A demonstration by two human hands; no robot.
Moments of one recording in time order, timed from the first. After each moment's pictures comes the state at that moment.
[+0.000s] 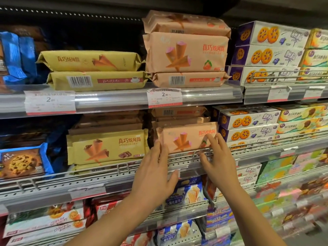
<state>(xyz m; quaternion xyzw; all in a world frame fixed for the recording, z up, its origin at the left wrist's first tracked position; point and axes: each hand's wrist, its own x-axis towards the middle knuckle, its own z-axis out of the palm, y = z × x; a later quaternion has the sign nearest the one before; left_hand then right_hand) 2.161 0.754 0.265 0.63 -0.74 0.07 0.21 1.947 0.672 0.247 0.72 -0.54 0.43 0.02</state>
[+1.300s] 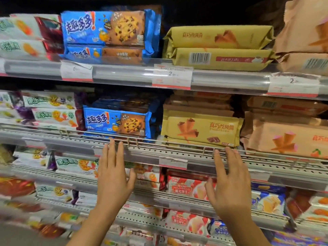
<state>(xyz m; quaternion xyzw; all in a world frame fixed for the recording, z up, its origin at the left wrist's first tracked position) 2.418 0.891 0.173 0.83 -0.47 0.17 0.25 2.130 0.750 0.184 0.83 -0.47 0.29 0.11</state>
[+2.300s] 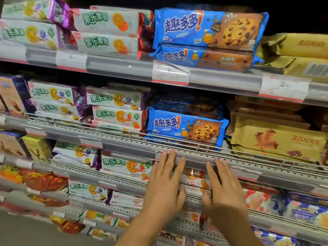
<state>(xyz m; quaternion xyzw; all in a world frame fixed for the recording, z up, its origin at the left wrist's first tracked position) 2.491 0.940 0.169 0.75 -0.61 0.12 0.23 2.315 0.853 0.172 0.88 -0.41 0.25 0.05</state>
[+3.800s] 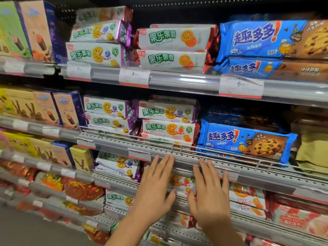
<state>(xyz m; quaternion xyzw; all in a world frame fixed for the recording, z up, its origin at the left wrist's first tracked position) 2.662 1.018 0.183 0.76 -0.61 0.07 0.21 2.502 0.913 0.167 0.89 -0.37 0.26 0.09</state>
